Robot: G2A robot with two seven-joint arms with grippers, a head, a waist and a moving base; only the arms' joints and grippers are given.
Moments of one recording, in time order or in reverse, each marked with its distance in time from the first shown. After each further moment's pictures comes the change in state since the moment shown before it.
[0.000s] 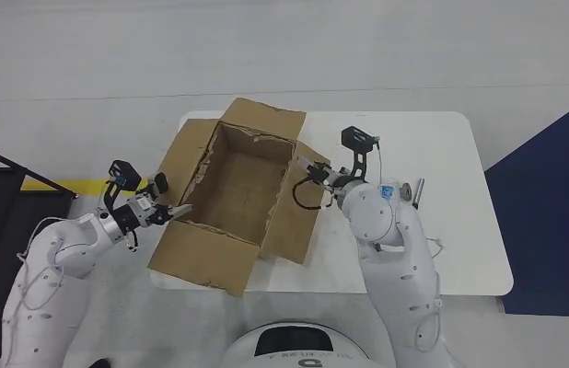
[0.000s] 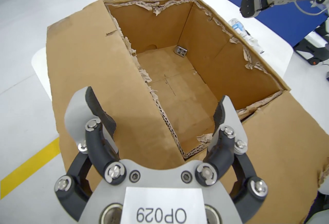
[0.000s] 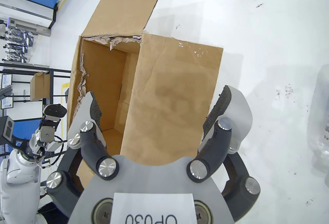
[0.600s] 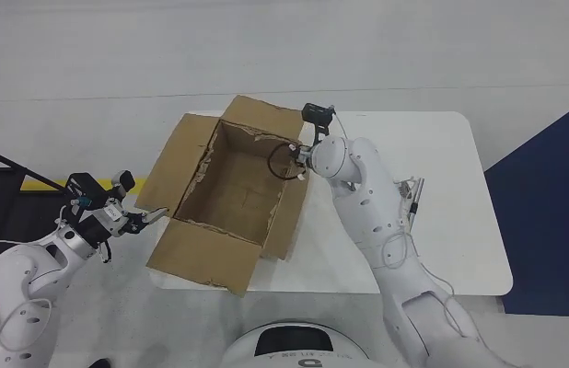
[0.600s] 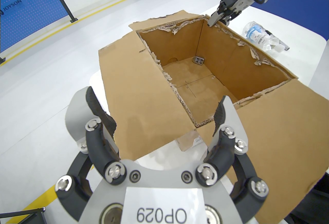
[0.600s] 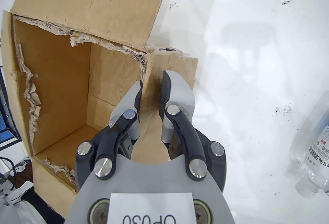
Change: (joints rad) left arm 0.238 -0.005 -0.228 -0.232 0.345 0.047 0.344; right arm 0.465 -0.040 -0.133 0.519 -0.093 0.075 0.268
